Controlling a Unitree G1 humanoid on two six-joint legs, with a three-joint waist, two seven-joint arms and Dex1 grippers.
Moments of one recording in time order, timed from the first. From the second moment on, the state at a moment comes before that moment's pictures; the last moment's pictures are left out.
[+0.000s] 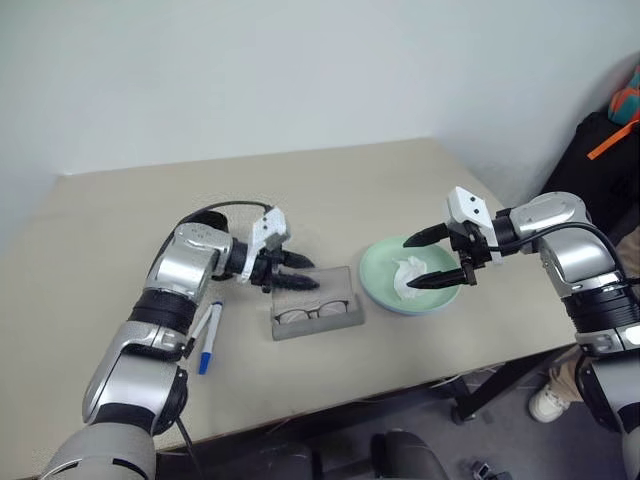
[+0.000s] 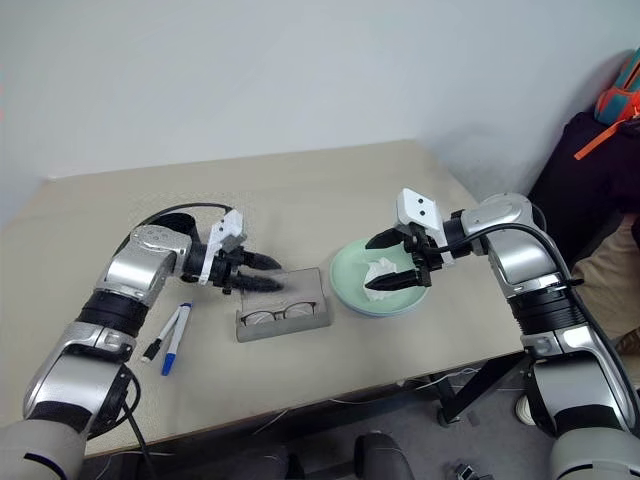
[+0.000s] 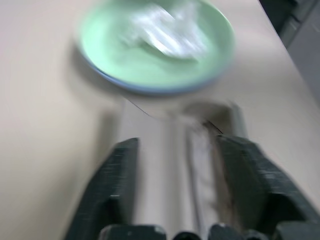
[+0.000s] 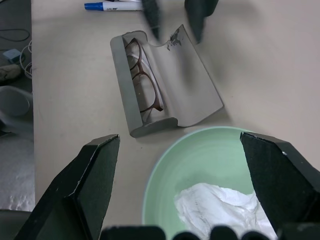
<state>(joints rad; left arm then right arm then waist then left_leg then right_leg) -0.83 0.56 -0.19 0.60 -0.16 0.36 -1.35 -0.81 -0.69 0.25 0.23 0.20 0.39 1.46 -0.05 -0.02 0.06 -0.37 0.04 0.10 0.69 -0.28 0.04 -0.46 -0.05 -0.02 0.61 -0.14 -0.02</state>
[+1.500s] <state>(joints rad) -0.57 0.63 -0.29 0.06 -0.04 0.49 -1.32 -0.81 -0.69 0.25 0.22 0.20 0.39 1.46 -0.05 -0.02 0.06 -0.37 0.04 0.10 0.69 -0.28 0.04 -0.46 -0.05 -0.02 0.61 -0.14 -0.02</state>
